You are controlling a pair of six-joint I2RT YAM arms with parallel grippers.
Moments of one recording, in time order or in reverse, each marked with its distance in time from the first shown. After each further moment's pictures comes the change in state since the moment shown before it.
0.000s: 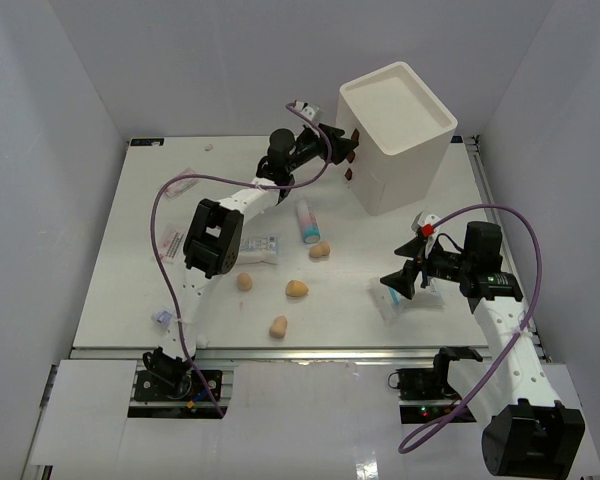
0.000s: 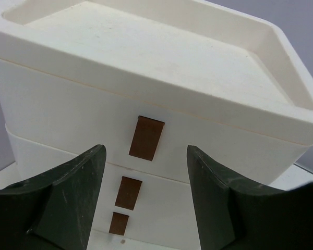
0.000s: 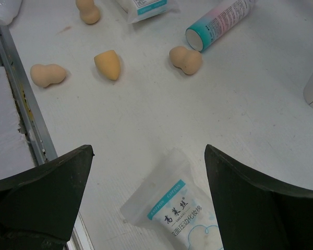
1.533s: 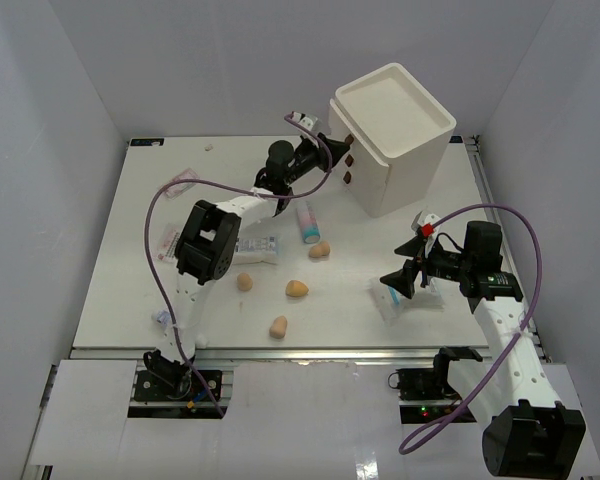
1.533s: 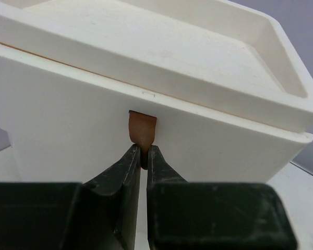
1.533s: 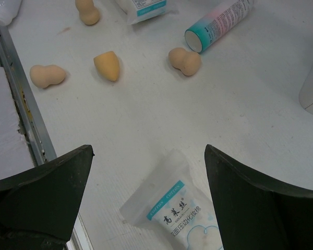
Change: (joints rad) left arm -0.034 -0.096 -0.201 0.091 -0.094 0.011; right arm 0.005 -0.001 0.006 0.001 0.005 0.003
